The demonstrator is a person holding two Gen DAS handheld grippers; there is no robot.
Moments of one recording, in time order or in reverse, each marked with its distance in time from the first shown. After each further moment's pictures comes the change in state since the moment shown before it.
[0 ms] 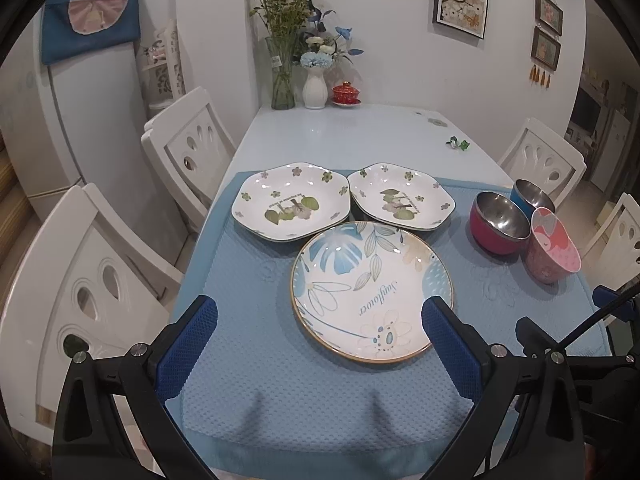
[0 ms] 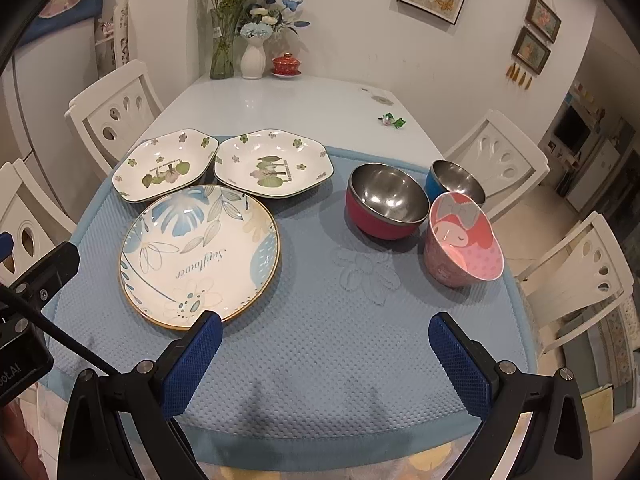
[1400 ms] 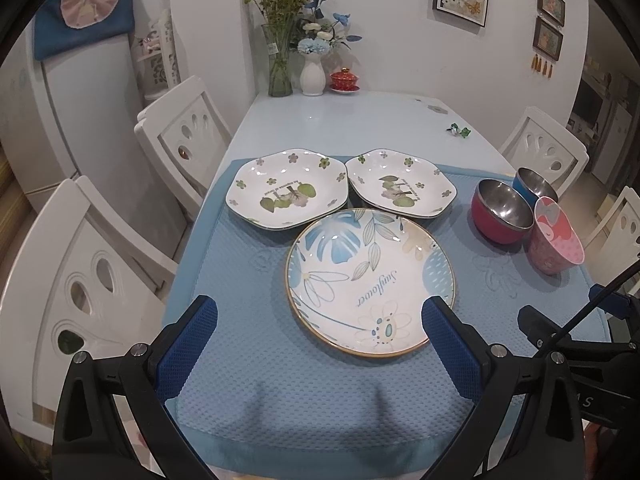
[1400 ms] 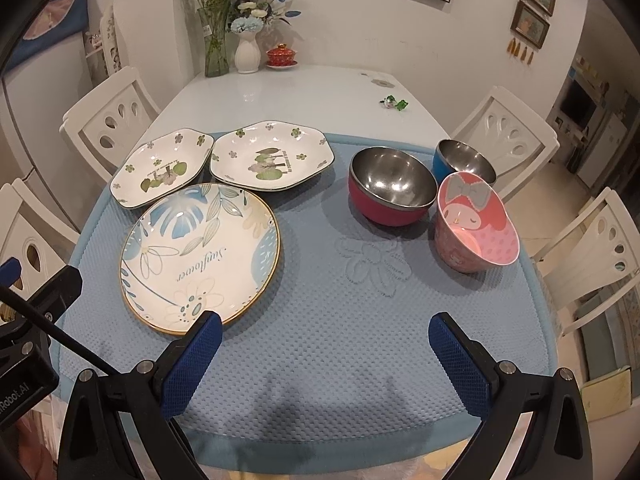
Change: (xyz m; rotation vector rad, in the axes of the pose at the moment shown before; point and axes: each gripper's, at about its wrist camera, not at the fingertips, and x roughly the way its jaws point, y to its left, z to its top) left arm 0.011 -0.005 -0.003 0.005 0.049 0.002; right arm 0.017 -0.014 0.003 0.067 0.044 0.063
